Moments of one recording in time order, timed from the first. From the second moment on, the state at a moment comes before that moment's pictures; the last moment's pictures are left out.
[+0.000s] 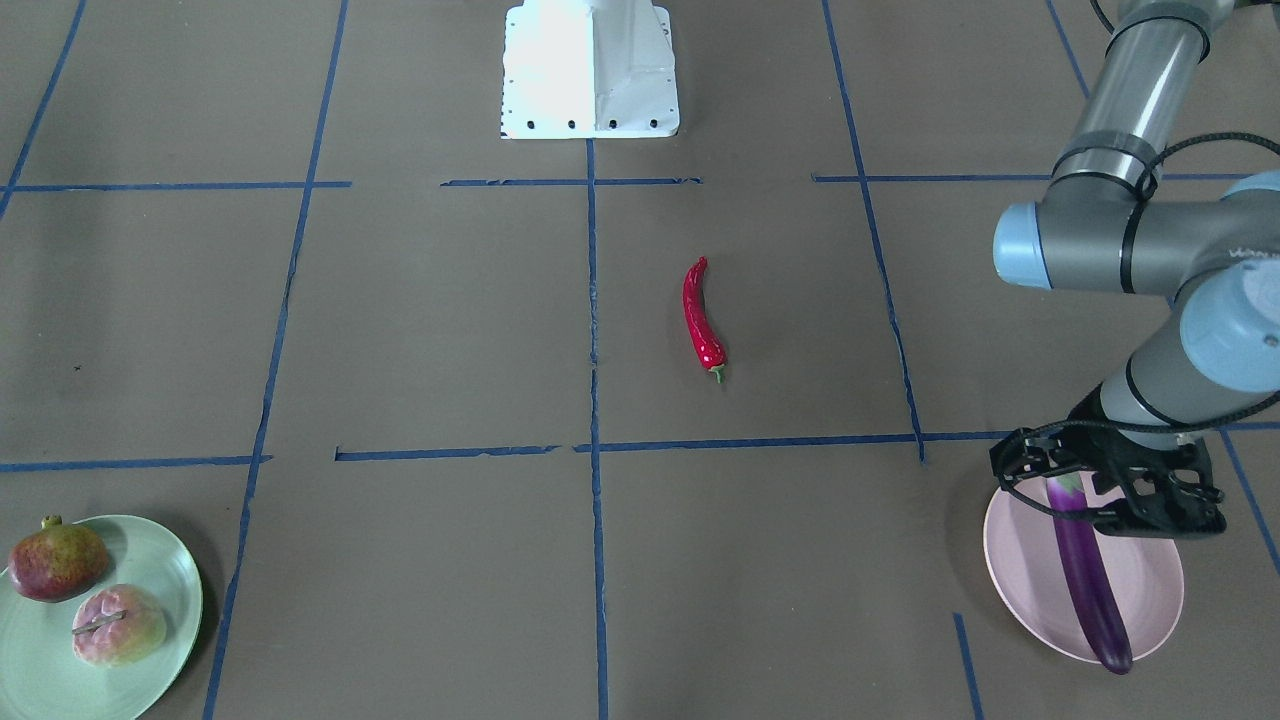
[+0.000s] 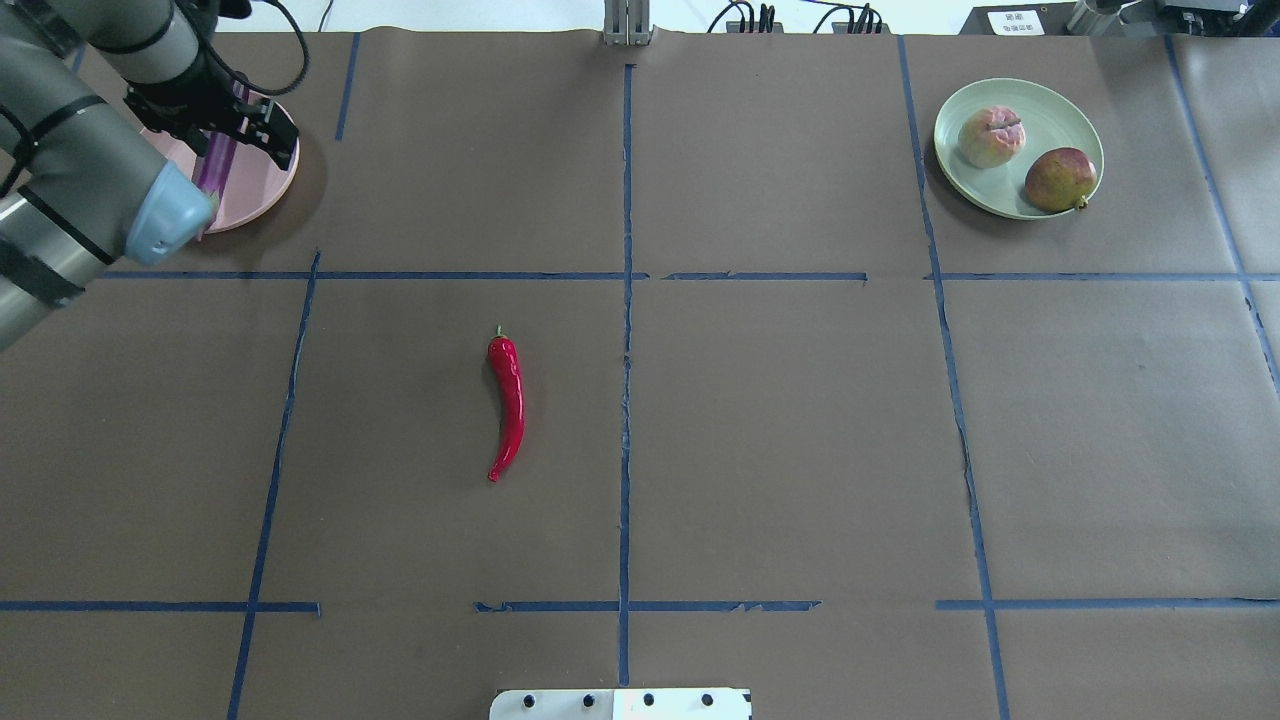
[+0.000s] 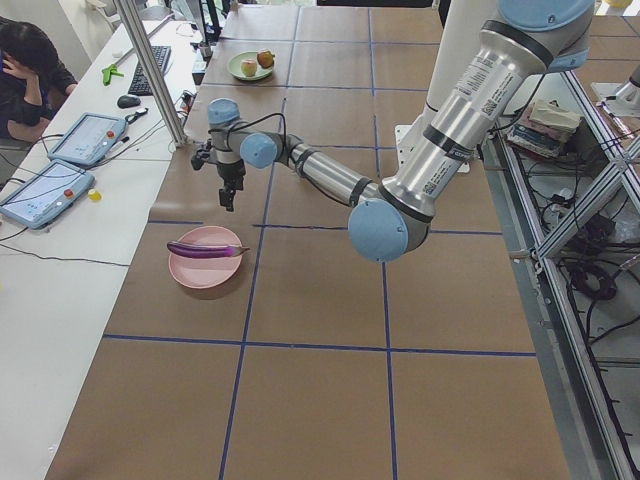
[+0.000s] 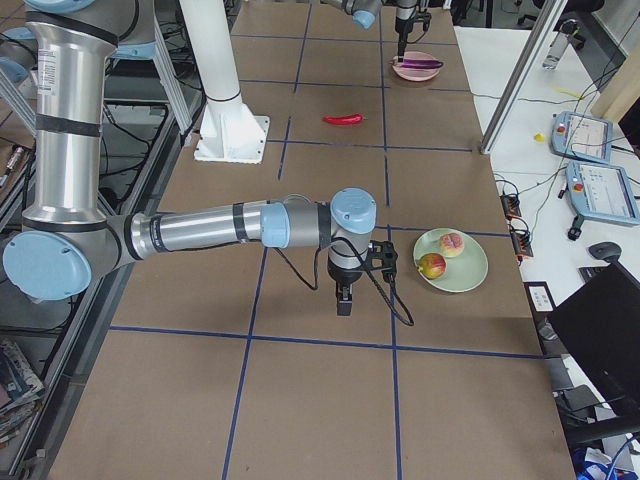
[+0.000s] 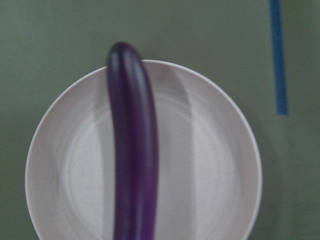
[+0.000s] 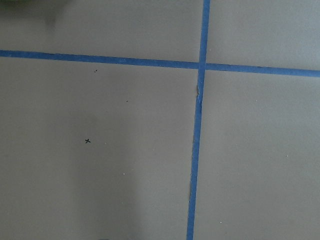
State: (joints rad) left arm -0.98 -2.14 -1.52 -1.60 -2.12 -0.63; right arm 1.48 -1.69 1.87 -1.68 2.31 0.06
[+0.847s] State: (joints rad) left arm -0.54 -2.25 -1.58 -1.55 -1.94 -1.21; right arm 1.48 -1.69 1.86 -1.68 2.31 0.06
